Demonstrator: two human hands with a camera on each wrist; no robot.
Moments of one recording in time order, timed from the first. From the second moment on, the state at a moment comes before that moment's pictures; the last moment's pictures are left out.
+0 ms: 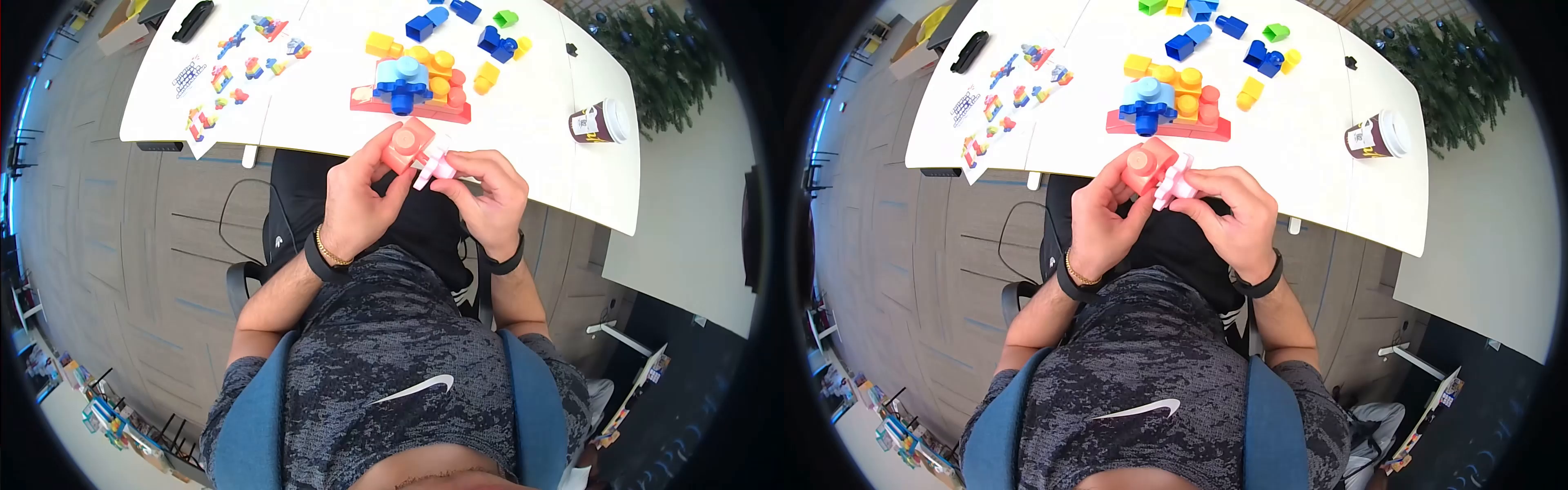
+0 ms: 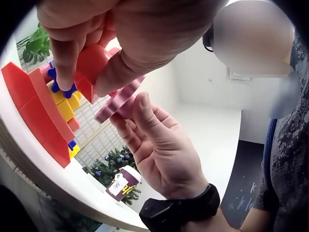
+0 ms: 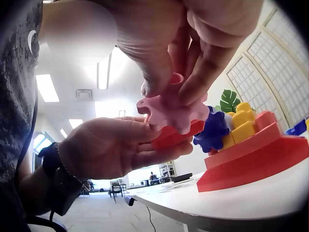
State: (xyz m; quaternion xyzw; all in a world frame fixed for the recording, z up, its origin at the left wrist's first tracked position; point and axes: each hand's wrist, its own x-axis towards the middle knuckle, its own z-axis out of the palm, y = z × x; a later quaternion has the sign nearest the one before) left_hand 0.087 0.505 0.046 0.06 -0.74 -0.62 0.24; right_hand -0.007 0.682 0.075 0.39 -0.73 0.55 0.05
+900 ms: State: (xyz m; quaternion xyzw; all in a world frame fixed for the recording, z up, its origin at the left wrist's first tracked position) left_hand 0.098 0.505 0.049 0.08 -0.82 -0.51 0.26; right_hand 0.003 0.680 0.044 0.32 -0.65 0.69 -0.04
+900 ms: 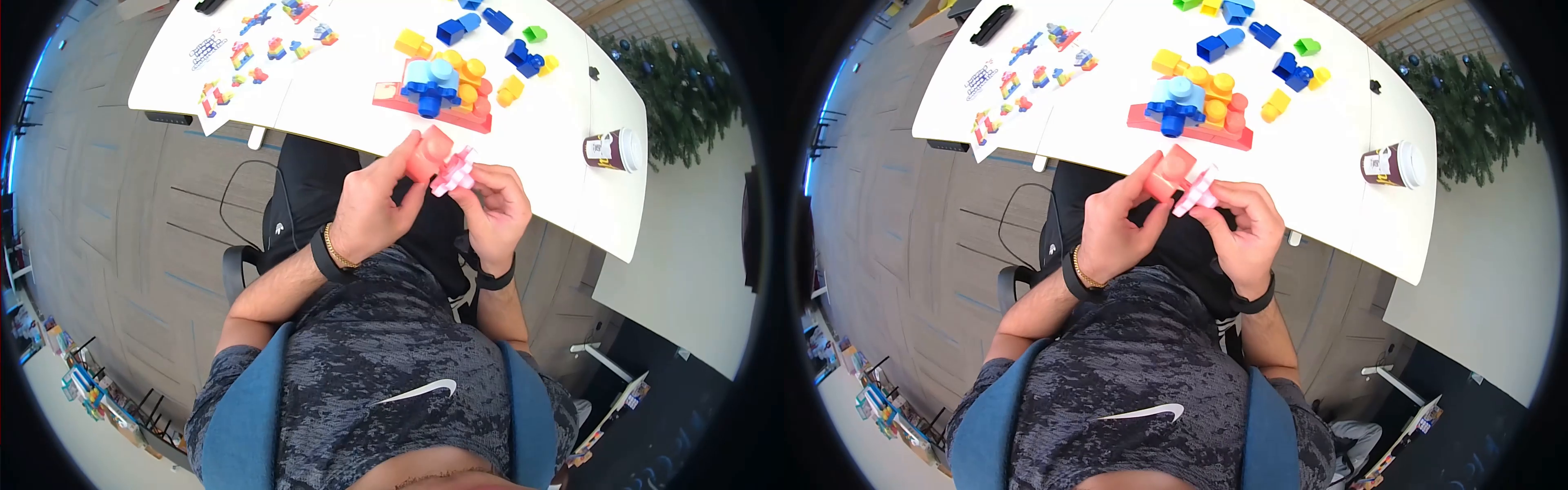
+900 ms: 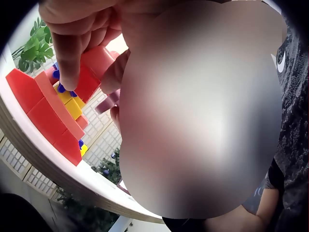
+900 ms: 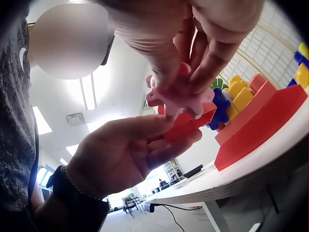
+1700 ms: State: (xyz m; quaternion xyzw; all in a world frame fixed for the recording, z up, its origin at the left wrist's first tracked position) left_hand 0.105 0.505 0.049 0.02 -0.86 -0.48 0.19; right_hand 0.007 0.688 0.036 0.30 -0.64 0.70 -0.04
